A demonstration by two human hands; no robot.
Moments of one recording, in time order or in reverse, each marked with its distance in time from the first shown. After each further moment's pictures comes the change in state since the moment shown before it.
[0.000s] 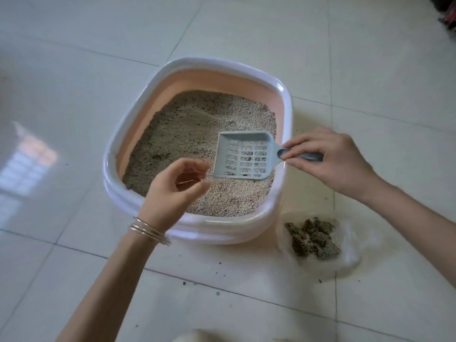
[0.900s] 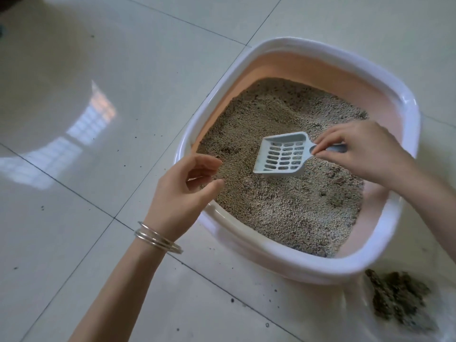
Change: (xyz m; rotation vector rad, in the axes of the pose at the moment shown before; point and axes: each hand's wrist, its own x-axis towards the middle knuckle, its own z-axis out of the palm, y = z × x) left_hand 0.001 -0.031 -0.087 0.034 0.302 -0.119; right_hand 0.123 -0.010 0.093 -0.267 -0.385 0.077
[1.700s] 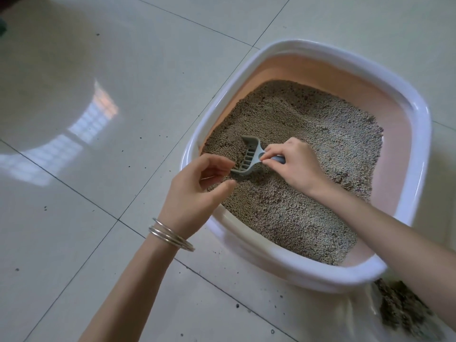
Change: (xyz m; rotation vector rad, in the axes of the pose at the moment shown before) left_hand 0.010 -0.003 0.003 -0.038 -0.043 -0.009; right_hand 0.040 -0.051 0.088 0.288 0.045 0.053
